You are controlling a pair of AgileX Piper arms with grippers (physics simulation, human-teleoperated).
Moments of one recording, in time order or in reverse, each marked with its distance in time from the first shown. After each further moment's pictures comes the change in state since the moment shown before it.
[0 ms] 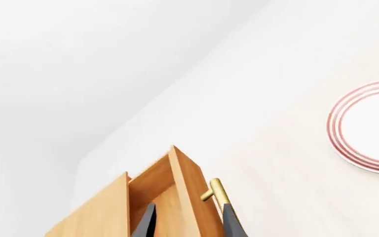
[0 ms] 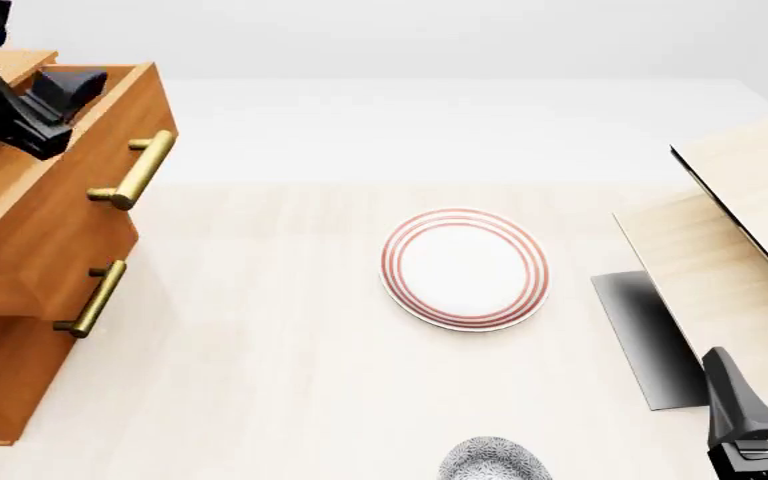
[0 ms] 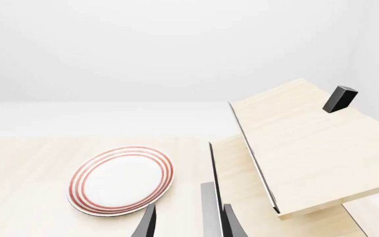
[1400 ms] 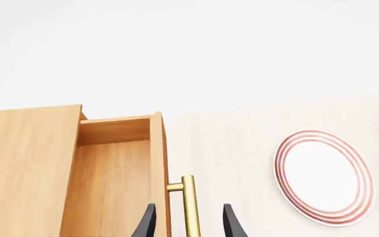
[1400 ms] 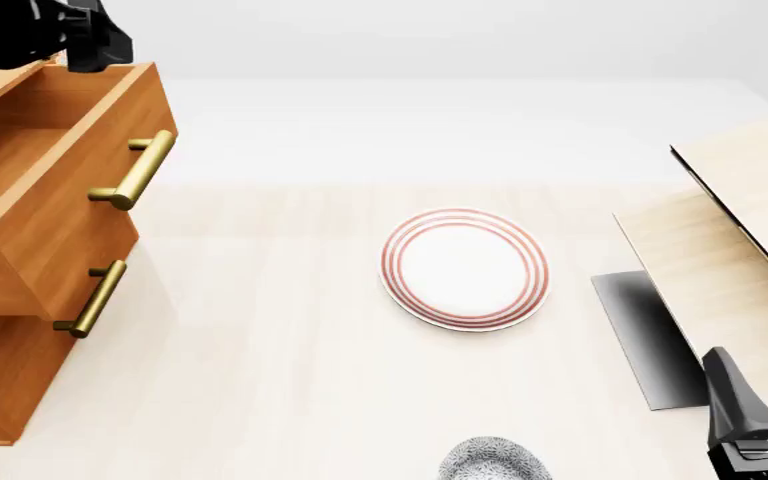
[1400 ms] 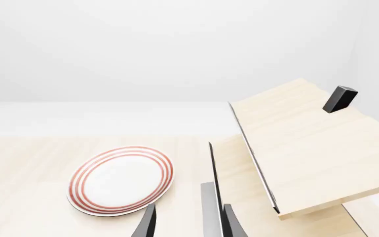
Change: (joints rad) left arm 0.061 0.339 -0.419 0.409 -0.640; right arm 0.000 0.000 0.000 0.000 0.000
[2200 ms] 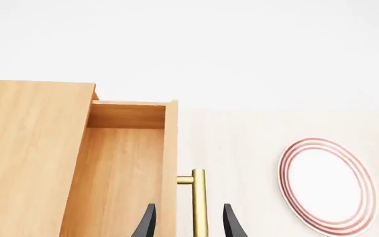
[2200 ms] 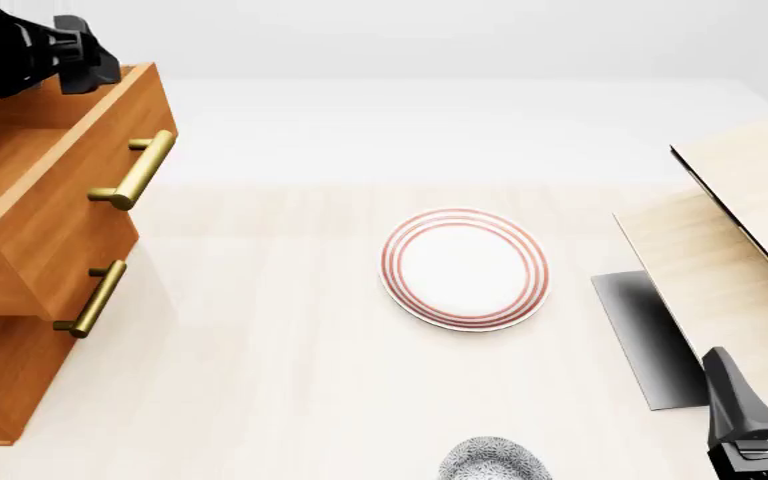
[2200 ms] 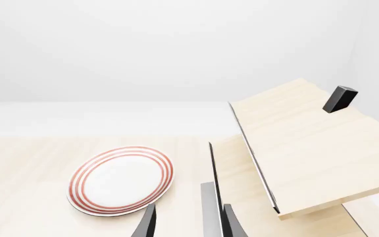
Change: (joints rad) left arm 0.047 -0.035 0.109 -0.063 -0.077; right arm 0.000 0.000 0.000 0.000 0.000
